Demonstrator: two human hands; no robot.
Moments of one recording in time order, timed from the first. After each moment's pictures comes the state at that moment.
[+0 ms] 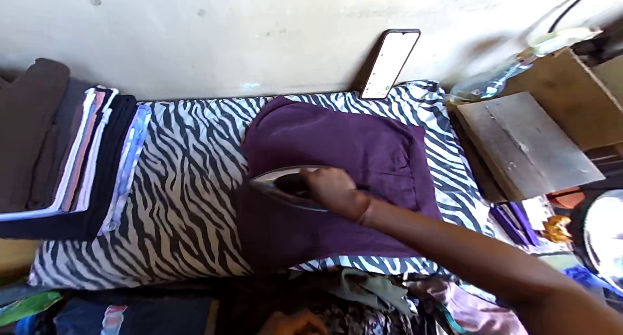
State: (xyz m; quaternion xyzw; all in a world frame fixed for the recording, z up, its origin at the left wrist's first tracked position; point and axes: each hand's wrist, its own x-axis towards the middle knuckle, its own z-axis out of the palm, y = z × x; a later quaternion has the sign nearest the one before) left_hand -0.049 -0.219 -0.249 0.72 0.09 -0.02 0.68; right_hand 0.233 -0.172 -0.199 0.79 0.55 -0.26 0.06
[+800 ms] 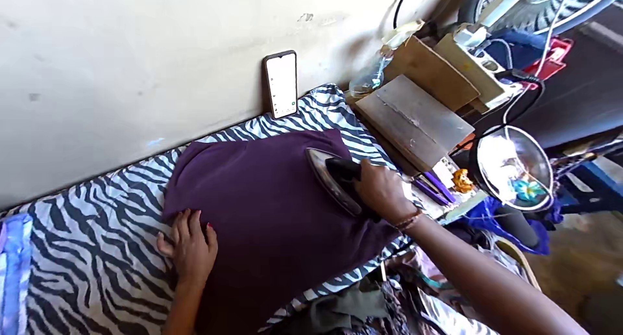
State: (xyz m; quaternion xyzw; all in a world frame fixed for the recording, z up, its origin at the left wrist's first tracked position) left_hand 0.099 -0.023 -0.329 0.94 0.28 0.19 0.04; right_hand 0.370 -0.308 -0.195 0.97 0.11 -0.22 -0.04
